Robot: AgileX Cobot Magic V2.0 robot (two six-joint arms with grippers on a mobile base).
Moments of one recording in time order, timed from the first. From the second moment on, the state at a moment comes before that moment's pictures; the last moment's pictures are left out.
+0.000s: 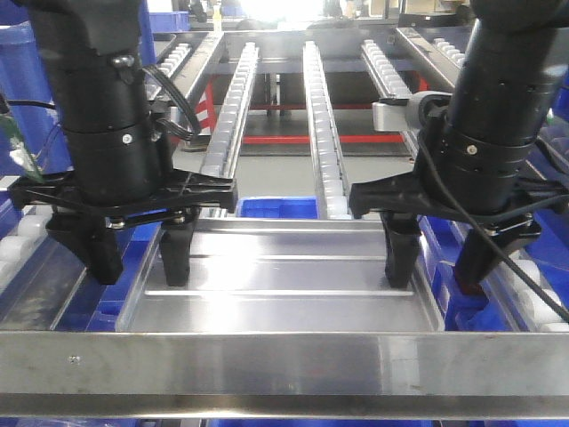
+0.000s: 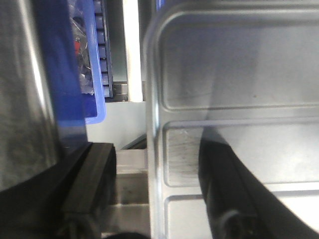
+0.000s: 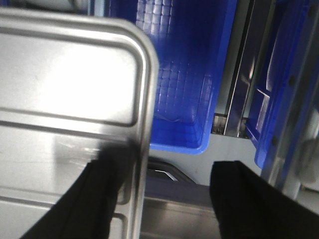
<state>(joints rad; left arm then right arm) -0.62 1.84 -1.22 0.12 0.80 -0.57 0.42 1.76 -1.04 -0.03 0.59 0.39</state>
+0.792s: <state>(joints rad) -0.62 1.85 -1.25 0.13 0.78 -0.59 0.42 1.75 -1.05 -0.02 0.60 0.39</state>
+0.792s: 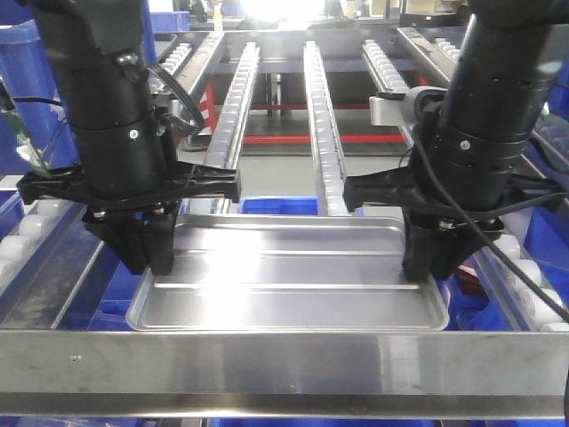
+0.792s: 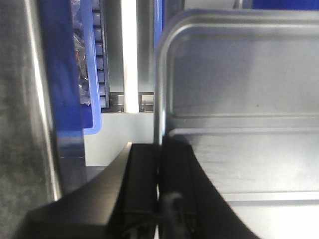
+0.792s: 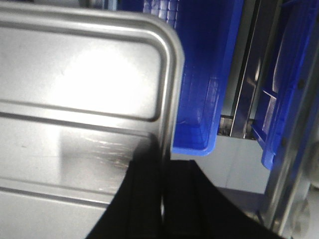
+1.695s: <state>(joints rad) -0.71 1.49 -1.43 0.17 1.09 -0.59 0.42 1.31 -1.05 0.00 0.78 0.38</state>
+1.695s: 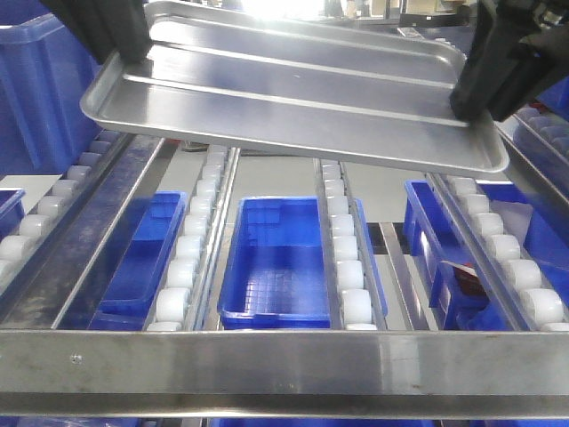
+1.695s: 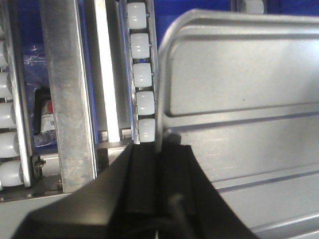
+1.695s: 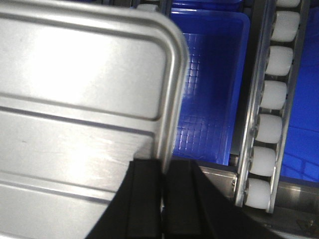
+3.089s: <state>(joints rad) -0.72 1.49 -1.43 0.17 1.10 -0.58 0.42 1.31 -1.05 0.00 0.79 0.38</state>
